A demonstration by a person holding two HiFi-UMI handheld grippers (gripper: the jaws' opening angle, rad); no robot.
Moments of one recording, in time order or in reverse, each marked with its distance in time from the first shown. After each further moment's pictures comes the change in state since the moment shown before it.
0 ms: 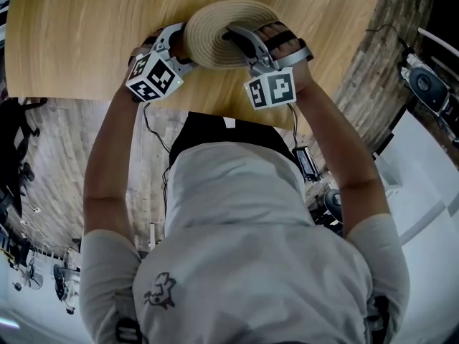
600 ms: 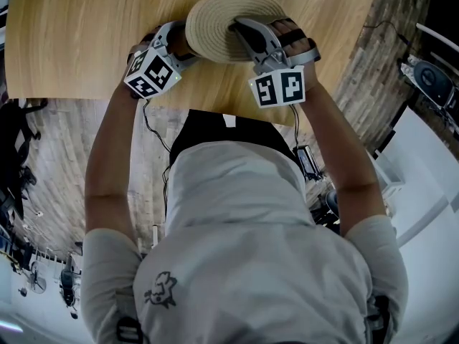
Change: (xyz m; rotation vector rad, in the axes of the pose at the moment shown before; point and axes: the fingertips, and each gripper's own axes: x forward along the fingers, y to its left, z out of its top) left arm -0.001 0.000 -0.006 0.004 -0.014 0.000; right arm -0.022 -0.027 -0.001 0.125 0.009 -0.095
